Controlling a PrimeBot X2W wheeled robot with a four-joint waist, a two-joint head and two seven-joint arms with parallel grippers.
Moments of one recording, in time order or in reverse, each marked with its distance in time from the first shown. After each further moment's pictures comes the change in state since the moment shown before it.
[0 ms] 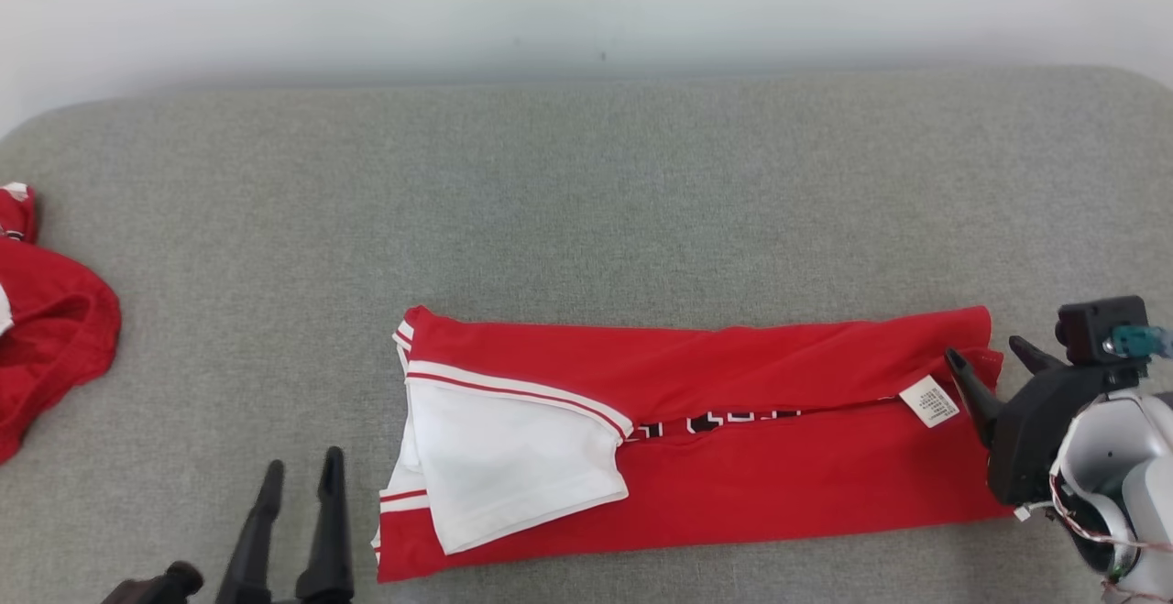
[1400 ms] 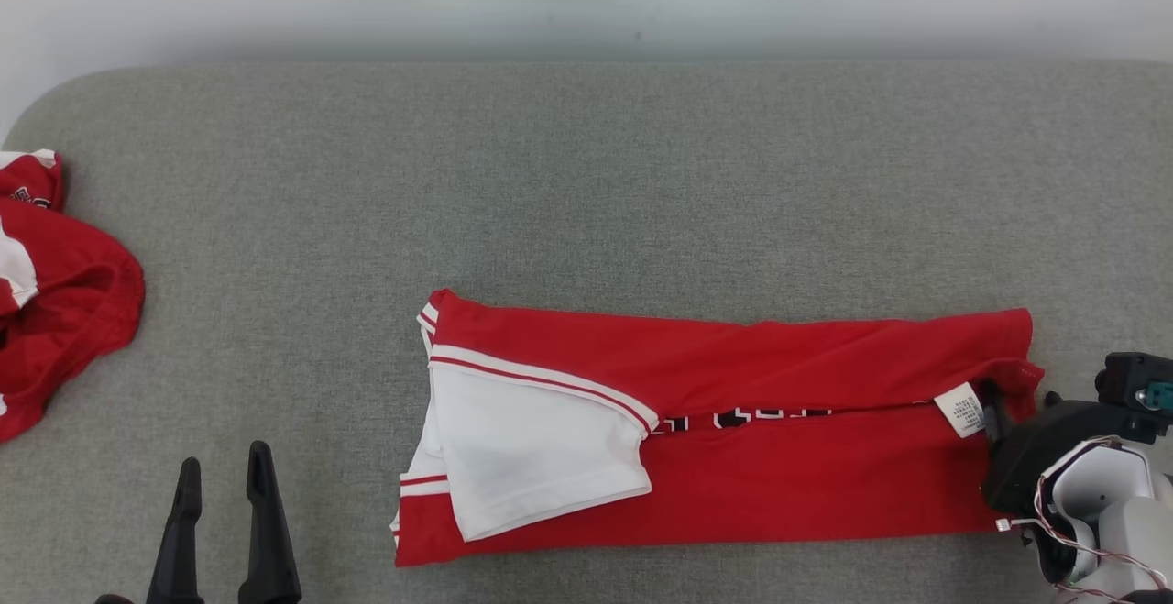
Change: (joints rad) left arm 0.085 -0.135 0.217 -0.162 0.229 -0.036 0.000; right arm -0.033 0.299 -0.458 0.232 -0.254 0.000 -0.117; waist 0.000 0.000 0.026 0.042
